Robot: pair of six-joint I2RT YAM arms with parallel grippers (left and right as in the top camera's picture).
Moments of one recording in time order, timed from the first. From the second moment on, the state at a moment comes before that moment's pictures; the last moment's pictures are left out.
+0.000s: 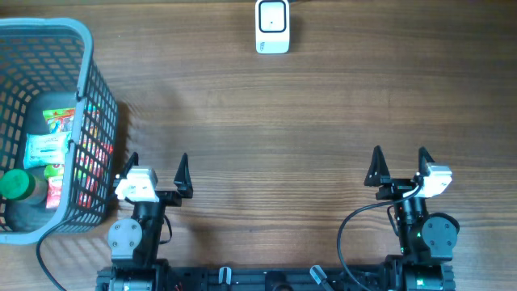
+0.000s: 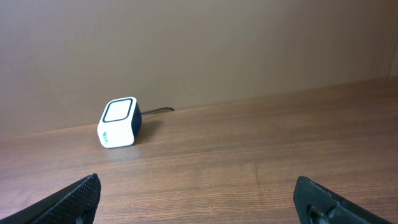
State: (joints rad) left arm -0.01 0.01 0.02 -0.08 0.06 -0.12; right arm -0.05 0.01 0.01 0.00 -0.08 0.18
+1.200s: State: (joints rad) left arm -0.01 0.35 0.47 -0.34 0.22 -0.23; right arm -0.05 0.01 0.01 0.00 -0.08 0.18
